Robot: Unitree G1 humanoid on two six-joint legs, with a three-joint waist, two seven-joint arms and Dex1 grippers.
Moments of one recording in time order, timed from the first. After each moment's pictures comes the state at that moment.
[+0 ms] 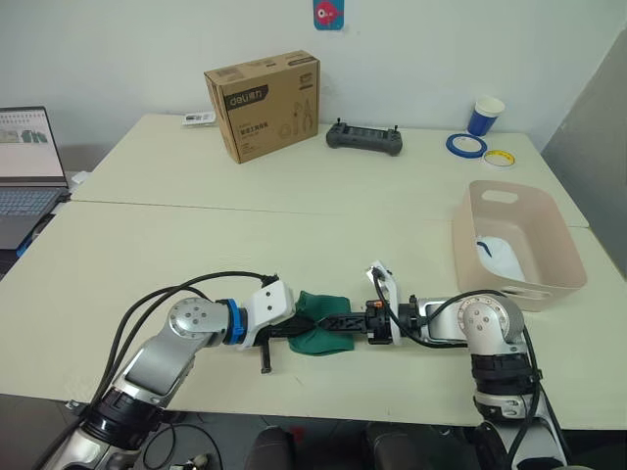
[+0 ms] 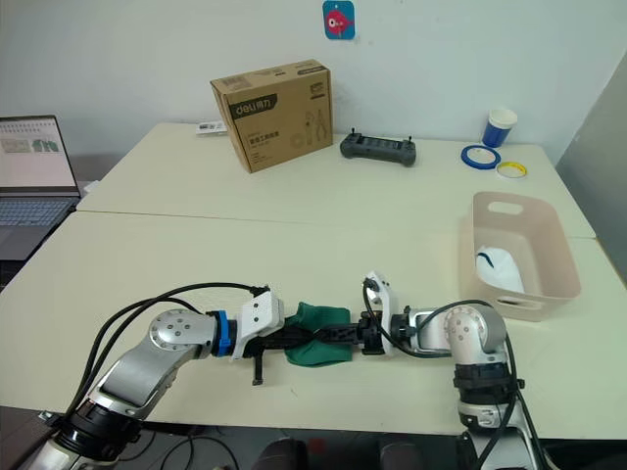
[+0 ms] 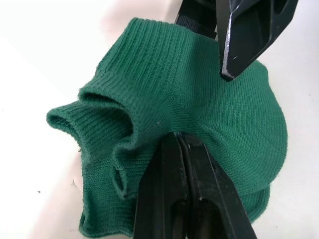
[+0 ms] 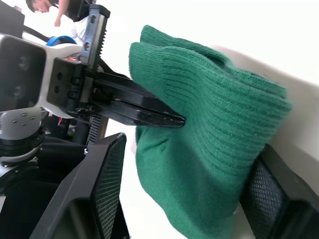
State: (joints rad) left arm -0.25 0.70 -0.26 -0.17 -0.19 0.33 -1.03; right arm -0.49 -0.15 -0.06 -0.06 0.73 1.49 0.53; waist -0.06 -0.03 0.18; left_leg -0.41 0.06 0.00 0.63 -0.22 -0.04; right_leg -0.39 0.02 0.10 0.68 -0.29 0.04
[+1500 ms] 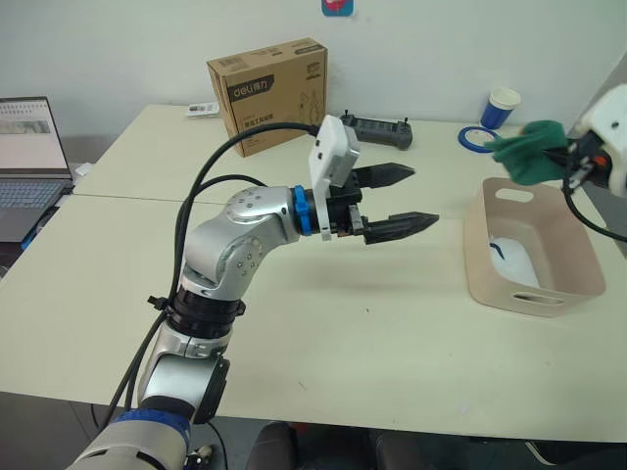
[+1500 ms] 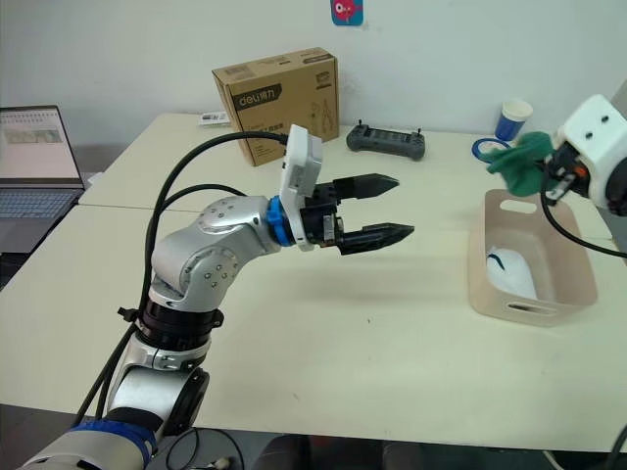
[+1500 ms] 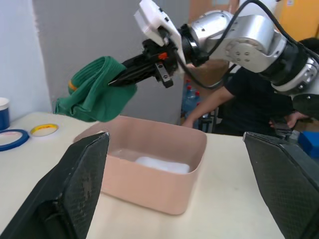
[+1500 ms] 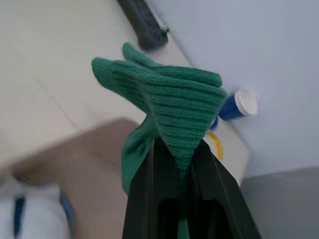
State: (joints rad) left arm -0.86 0.31 -0.15 -0.13 -0.62 0.65 -0.88; right arm -0.71 -1.19 0.02 0.16 0.09 0.36 0.86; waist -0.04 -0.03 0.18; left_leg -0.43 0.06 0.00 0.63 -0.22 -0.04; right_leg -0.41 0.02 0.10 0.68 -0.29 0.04
